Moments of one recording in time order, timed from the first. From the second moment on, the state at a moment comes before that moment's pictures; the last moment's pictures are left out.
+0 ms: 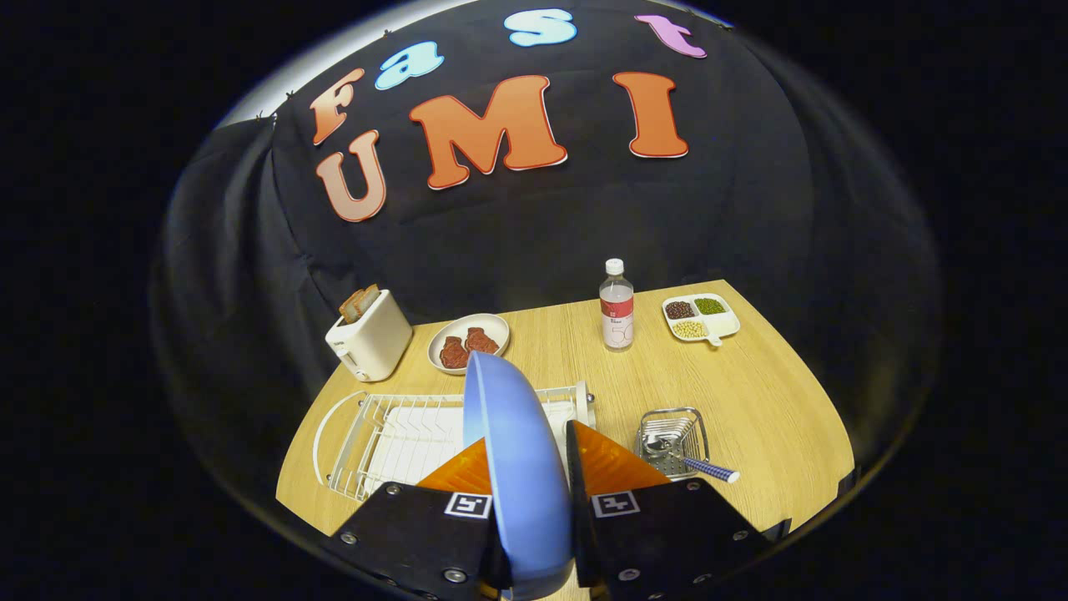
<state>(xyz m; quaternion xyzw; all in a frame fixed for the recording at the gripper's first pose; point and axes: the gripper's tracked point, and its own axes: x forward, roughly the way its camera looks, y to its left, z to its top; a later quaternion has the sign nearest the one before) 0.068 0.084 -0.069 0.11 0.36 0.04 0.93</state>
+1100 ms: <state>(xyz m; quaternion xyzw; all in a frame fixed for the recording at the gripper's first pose) -0.064 0.079 -0.165 0.20 0.42 0.10 0.88</state>
